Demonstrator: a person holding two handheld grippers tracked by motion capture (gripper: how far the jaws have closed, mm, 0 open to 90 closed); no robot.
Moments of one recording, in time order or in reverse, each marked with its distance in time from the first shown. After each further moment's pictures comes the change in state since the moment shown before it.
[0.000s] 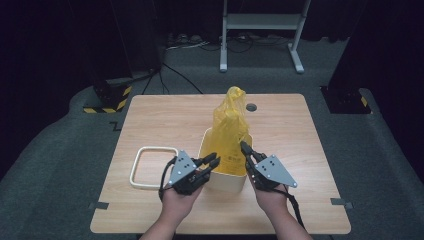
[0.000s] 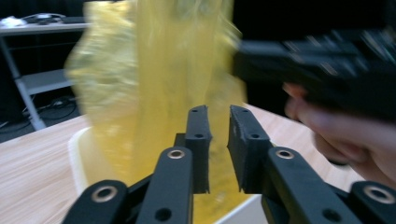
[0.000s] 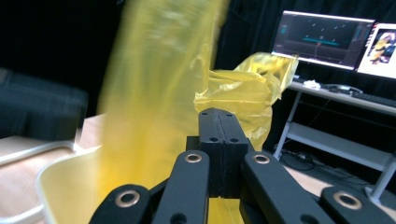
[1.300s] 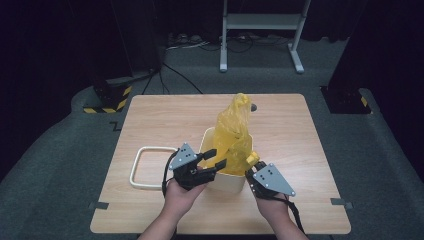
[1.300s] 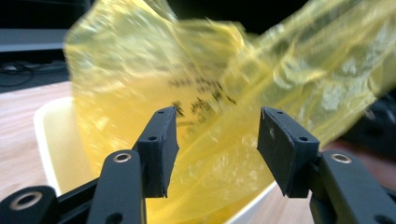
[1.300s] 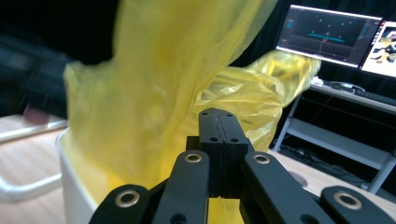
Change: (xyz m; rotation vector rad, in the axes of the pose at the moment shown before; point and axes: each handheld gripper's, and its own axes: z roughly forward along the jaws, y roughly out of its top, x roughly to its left) left arm 0.004 -0.007 0.029 0.089 -0.140 -0.122; right arm 0.007 -0.010 -0.010 0.024 0.008 -0.037
